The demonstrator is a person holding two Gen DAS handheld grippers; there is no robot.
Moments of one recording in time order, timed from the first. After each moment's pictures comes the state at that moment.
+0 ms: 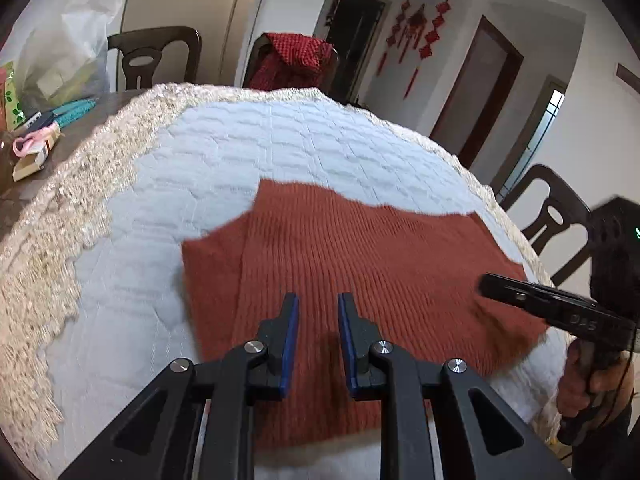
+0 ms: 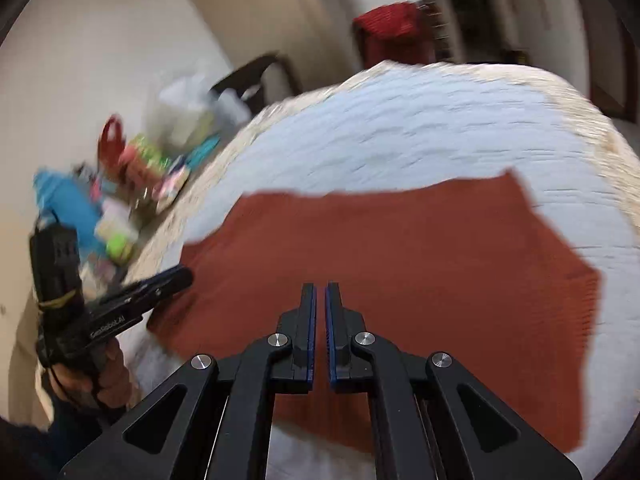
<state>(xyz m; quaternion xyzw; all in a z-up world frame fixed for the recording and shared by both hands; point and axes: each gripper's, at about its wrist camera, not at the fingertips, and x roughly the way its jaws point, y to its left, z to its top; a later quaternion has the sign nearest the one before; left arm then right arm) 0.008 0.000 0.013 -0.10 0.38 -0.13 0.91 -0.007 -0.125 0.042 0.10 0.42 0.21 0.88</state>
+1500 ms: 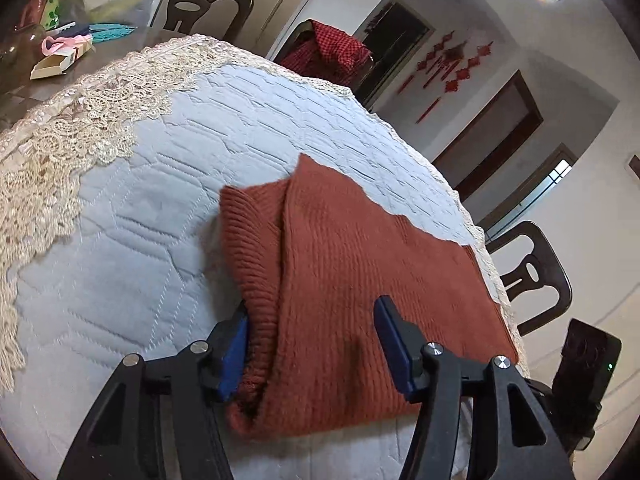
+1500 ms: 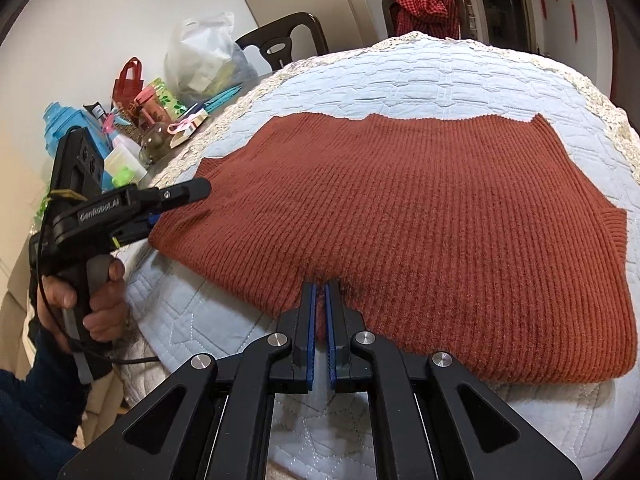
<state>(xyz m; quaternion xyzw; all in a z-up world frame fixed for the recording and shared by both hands) 0.007 0.036 -0.011 -0.25 0.39 -0.13 0.88 -0.048 -0.111 0.013 0.05 0.44 0.23 0.86</state>
